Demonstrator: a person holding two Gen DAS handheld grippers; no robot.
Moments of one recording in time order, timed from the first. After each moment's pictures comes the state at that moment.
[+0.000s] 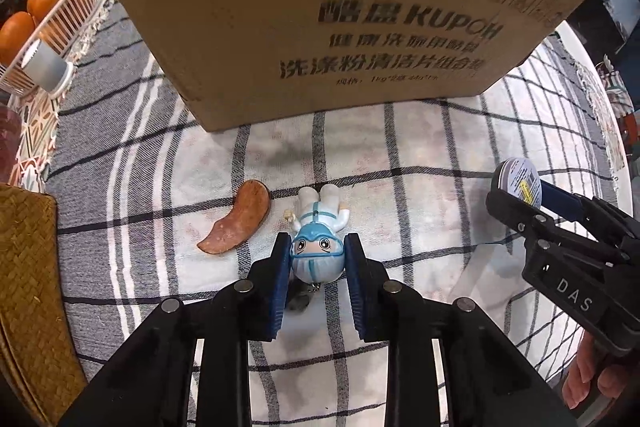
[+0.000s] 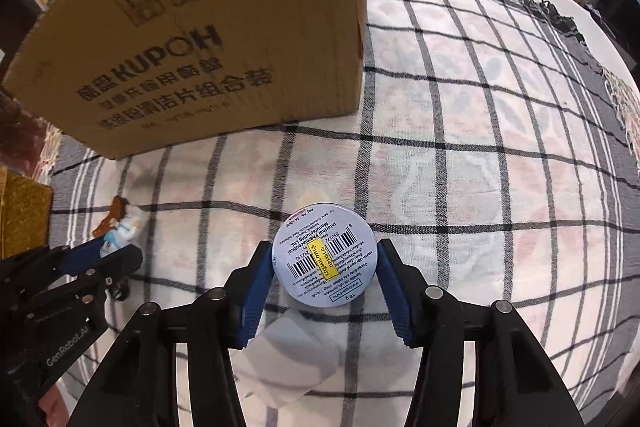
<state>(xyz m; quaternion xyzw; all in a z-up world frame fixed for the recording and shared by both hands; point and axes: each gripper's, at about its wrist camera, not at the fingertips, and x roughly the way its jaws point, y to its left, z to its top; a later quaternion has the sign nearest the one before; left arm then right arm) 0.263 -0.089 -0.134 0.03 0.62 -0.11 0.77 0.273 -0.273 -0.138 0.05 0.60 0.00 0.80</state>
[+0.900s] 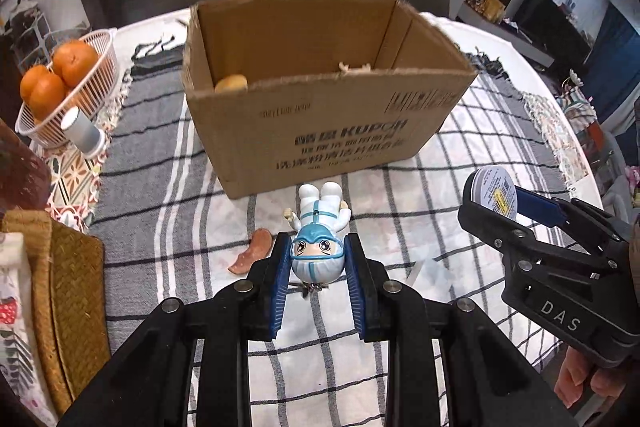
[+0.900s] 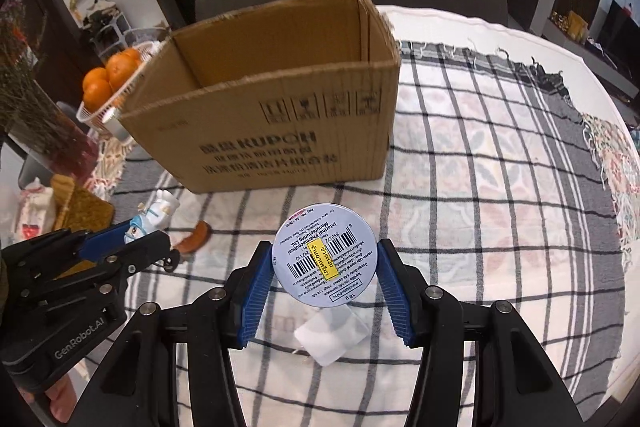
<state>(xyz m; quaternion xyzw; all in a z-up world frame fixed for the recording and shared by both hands) 0.235 -0.081 -0.038 0.02 0.53 -0.15 0.83 0.236 -0.240 -0.035 0.05 0.52 0.03 0.85</state>
